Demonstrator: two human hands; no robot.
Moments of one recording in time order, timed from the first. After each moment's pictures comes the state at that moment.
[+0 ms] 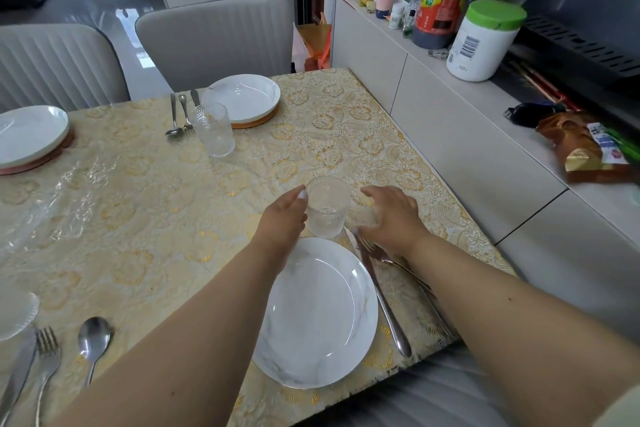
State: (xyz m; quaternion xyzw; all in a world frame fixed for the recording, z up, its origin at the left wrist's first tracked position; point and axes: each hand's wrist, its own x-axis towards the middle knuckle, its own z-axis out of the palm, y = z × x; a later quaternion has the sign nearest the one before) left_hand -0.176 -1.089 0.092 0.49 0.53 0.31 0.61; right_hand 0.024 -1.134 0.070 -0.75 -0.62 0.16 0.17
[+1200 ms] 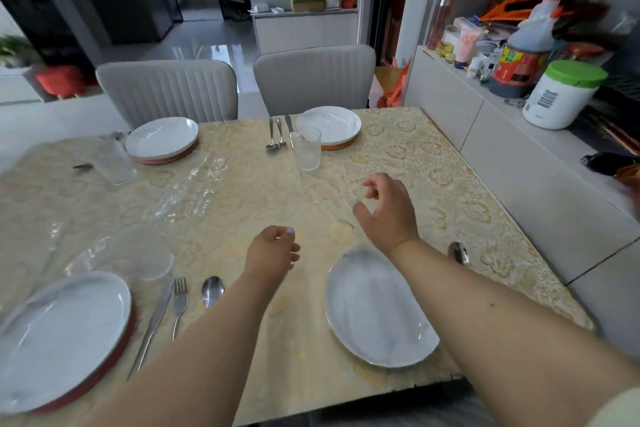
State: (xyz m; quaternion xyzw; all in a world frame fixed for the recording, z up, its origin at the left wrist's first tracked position) left_hand -0.325 -1.136 0.126 0.43 0.65 0.36 0.50; right_hand -0.129 -1.121 0.143 -0.66 -0.62 0.12 0.40
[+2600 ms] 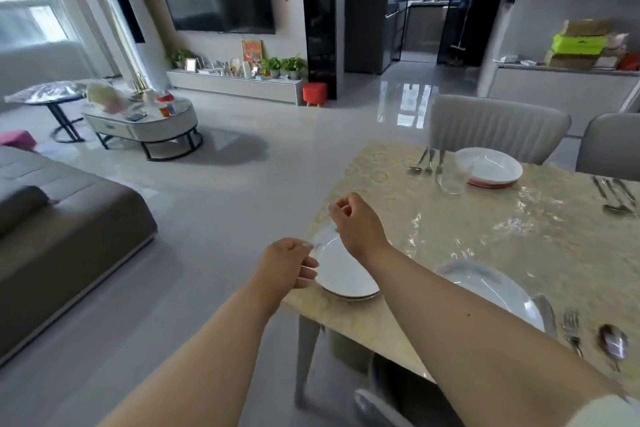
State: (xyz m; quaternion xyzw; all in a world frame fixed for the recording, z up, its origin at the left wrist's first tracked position) left_hand -0.958 -1.335 0.204 0.29 0.72 0.47 0.42; right_hand -0.855 -1.226 0.204 -0.46 -0.71 0.42 0.33
